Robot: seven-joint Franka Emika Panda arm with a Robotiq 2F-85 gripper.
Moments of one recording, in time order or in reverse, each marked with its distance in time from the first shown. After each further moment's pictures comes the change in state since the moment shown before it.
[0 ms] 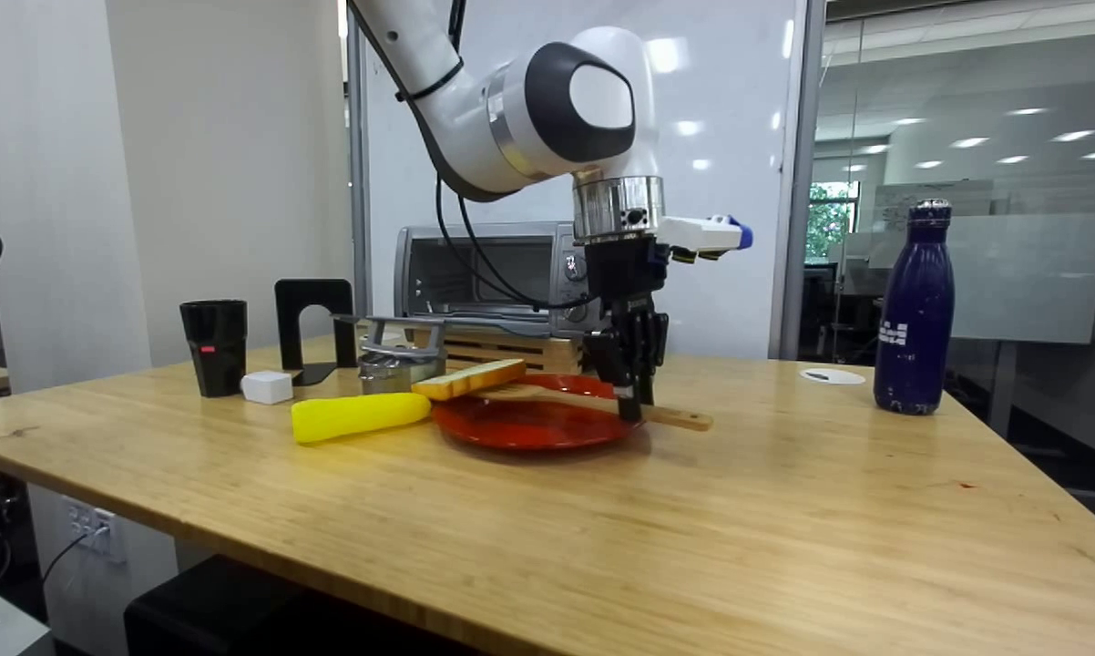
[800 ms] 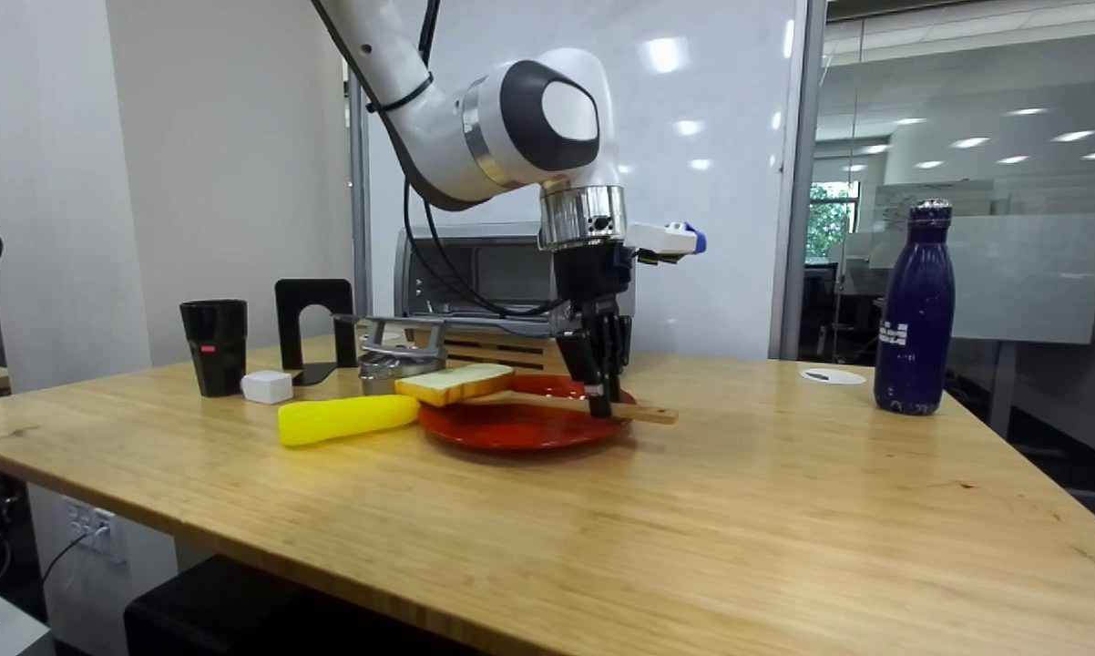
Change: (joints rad) arm 0.068 -0.002 0.000 -0.017 -0.058 0.000 0.000
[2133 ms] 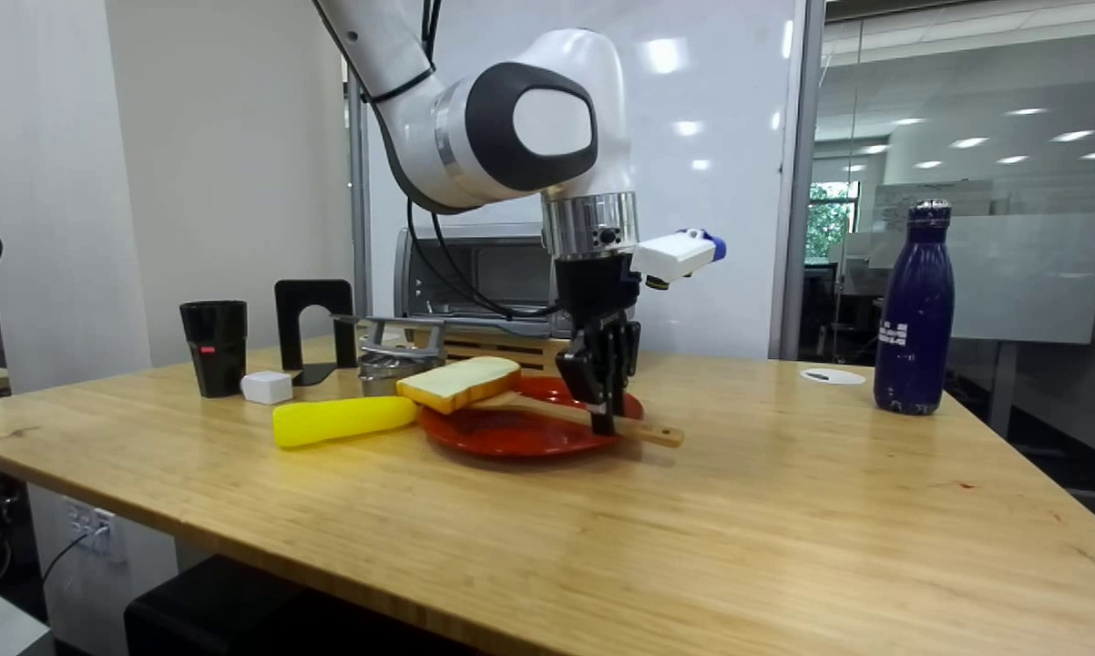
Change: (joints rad) arm -0.076 -0.059 0.015 -0.152 0.181 0.189 -0.153
